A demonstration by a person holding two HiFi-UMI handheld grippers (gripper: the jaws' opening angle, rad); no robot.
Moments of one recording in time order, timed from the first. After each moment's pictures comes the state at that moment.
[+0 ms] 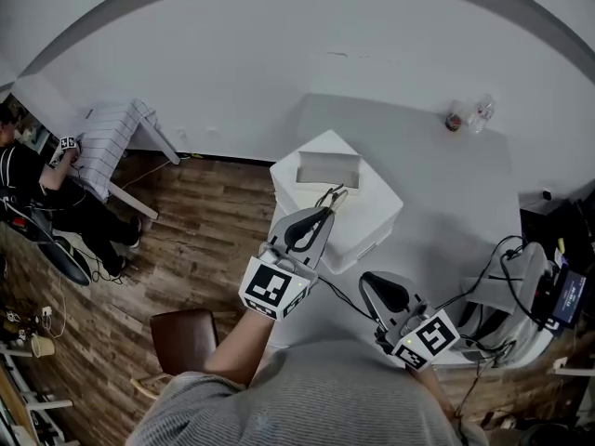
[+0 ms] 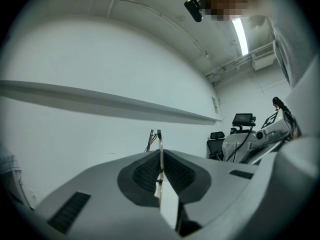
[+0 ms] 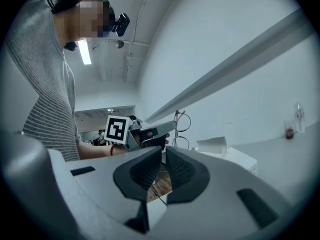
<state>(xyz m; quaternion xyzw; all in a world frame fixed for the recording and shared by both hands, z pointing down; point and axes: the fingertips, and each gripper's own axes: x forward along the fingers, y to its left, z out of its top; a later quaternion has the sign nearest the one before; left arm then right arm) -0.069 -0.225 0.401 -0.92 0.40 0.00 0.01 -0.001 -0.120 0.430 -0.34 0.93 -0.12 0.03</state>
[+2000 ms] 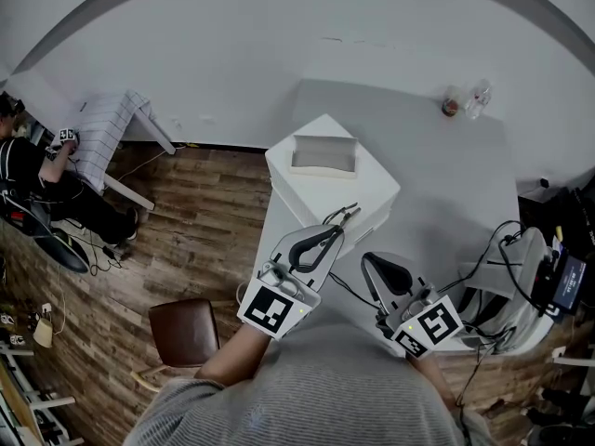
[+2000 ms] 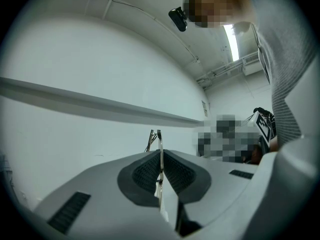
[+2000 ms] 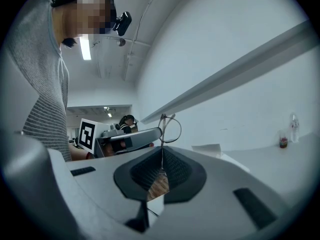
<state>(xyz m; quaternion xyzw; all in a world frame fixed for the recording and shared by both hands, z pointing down) -0.043 -0.162 0.379 -0.93 0.35 0.04 0.03 0.004 -0.126 0.414 -0.36 0.93 -0.09 0.03</state>
